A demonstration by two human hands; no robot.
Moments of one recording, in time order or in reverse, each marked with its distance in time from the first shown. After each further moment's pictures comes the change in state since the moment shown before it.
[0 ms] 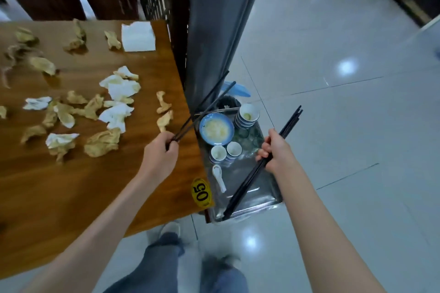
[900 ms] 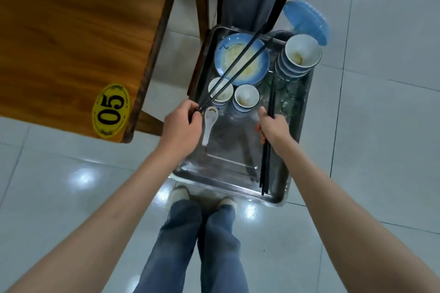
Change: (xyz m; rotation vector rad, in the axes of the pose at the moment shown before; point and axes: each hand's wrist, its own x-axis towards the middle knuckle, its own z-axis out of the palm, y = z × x) left_hand 0.009 -0.064 0.274 -0.025 0.353 -0.314; right_hand 0.284 0.097 -0.079 -1.098 -0.345 -0.207
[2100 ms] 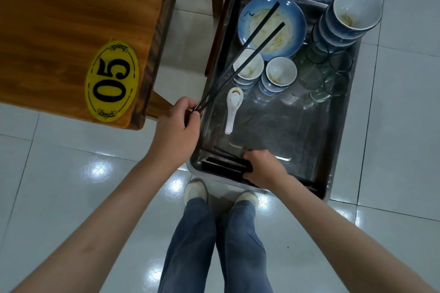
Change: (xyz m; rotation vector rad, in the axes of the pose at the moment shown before) left_hand -0.006 -0.067 -0.015 0.041 -0.029 0.033; right_hand -0.019 0.103 0.097 -0.954 -0.428 -0.459
